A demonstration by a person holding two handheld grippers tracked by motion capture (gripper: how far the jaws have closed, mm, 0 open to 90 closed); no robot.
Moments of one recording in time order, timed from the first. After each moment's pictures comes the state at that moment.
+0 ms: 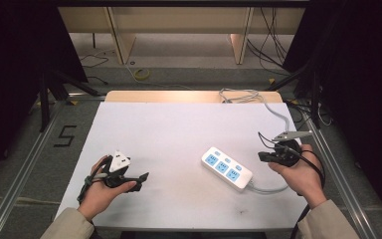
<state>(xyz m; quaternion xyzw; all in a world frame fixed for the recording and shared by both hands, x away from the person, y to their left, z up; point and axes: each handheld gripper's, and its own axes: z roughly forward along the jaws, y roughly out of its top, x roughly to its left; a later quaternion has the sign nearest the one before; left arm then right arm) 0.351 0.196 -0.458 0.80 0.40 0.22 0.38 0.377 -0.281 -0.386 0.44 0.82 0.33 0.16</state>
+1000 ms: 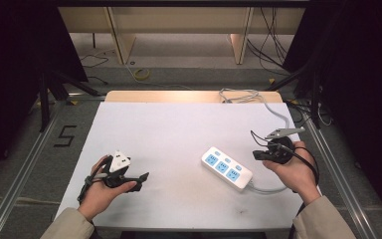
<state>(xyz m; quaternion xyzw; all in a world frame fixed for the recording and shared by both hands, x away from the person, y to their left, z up) 0.351 0.196 -0.458 0.81 0.39 0.23 0.38 0.384 -0.266 -0.382 0.43 0.83 0.32 0.15</state>
